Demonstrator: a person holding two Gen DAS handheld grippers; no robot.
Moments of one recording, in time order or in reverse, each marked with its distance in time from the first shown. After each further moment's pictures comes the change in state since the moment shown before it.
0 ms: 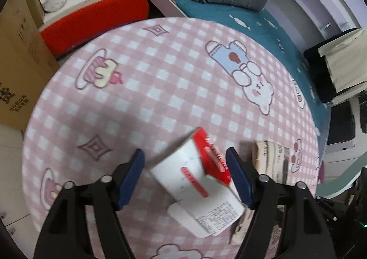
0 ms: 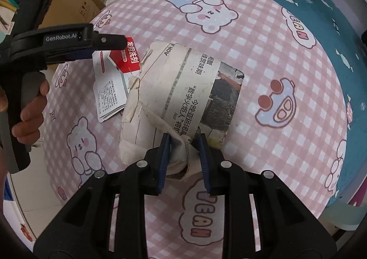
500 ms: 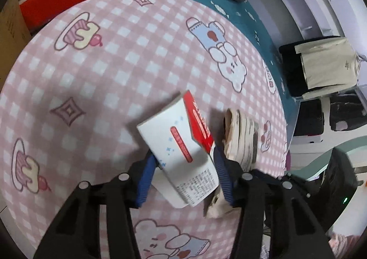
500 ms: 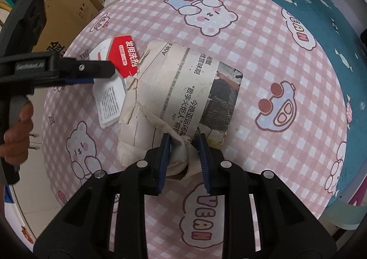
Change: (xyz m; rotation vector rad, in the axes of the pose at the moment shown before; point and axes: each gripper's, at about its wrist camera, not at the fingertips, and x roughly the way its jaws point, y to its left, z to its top) left arm 0.001 0.011 -0.024 -0.062 0.121 -0.228; right arm 0.002 -0.003 0.007 0.011 -0.003 -0.005
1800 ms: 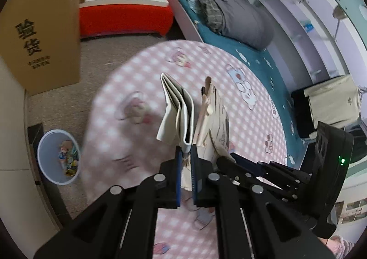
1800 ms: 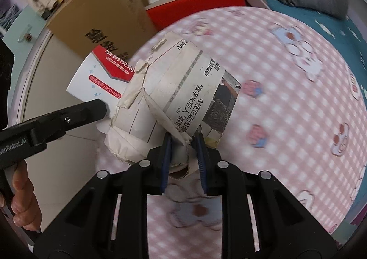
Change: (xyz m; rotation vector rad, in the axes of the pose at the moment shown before) left arm -0.142 0.053 -0.103 -0.156 -0.301 0.114; right arm -0.009 0.159 0.011 -0.170 -0.038 0.118
